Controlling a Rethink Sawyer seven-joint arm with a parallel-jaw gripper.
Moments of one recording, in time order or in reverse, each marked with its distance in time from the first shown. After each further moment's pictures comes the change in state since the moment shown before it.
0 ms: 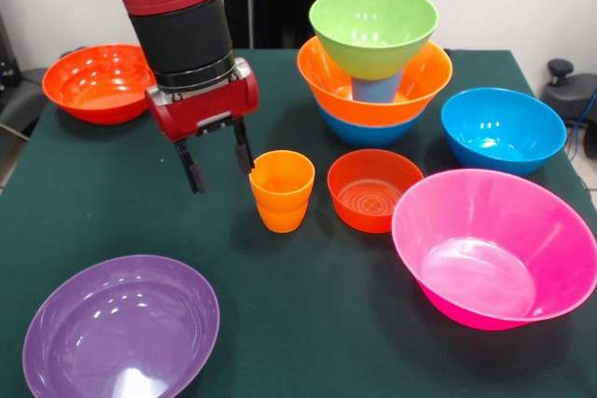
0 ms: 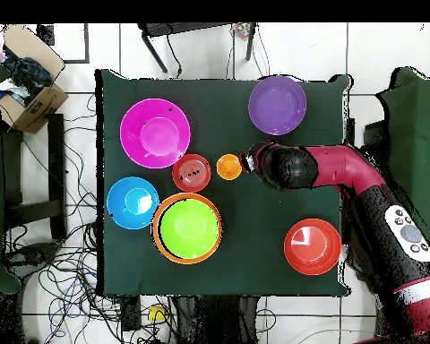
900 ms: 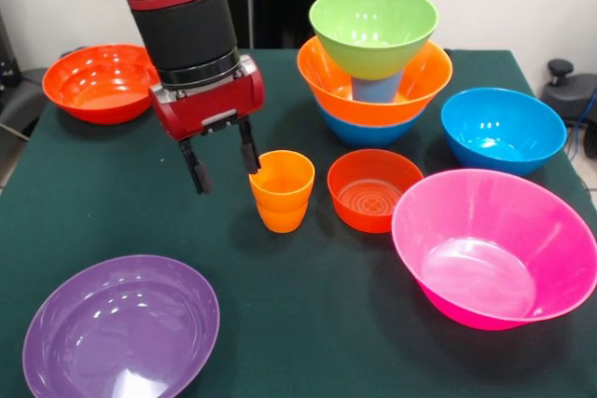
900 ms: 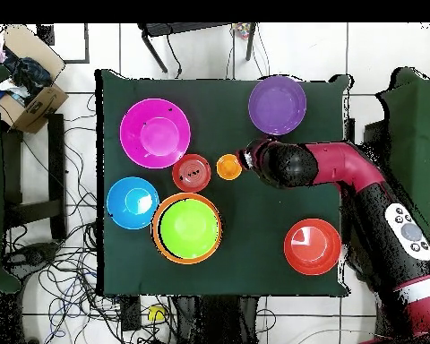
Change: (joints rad) arm -0.009 0.000 0.026 -0.003 -0.002 0.000 0.000
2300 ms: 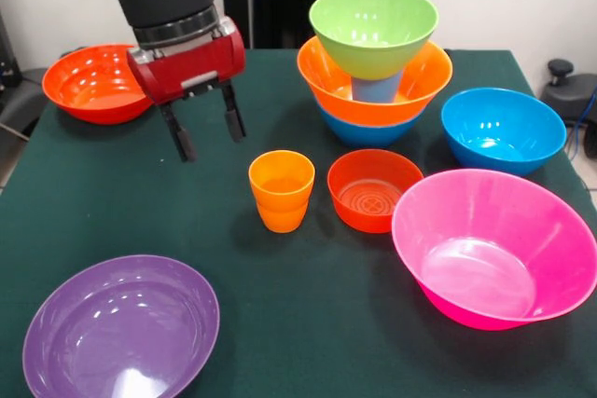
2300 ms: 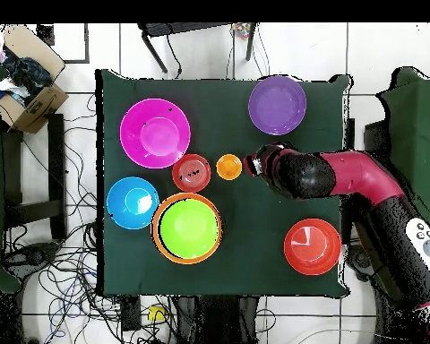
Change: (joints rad) arm -0.089 -0.049 0.078 0.082 0.014 0.000 0.000
